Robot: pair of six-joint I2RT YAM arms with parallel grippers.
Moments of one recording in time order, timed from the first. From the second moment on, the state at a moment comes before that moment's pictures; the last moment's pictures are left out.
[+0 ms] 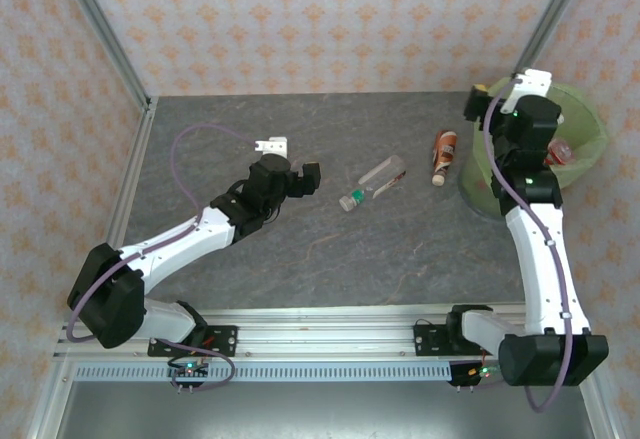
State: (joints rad) left arm -0.63 1.37 0.92 -0.06 -0.35 -0.48; right arm -0.01 1.11 1.26 -0.30 0.18 0.04
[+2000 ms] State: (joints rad) left arm -0.63 1.37 0.92 -0.10 -0.40 -0.50; right arm 0.18 1.78 1.16 -0.41 0.47 0.41
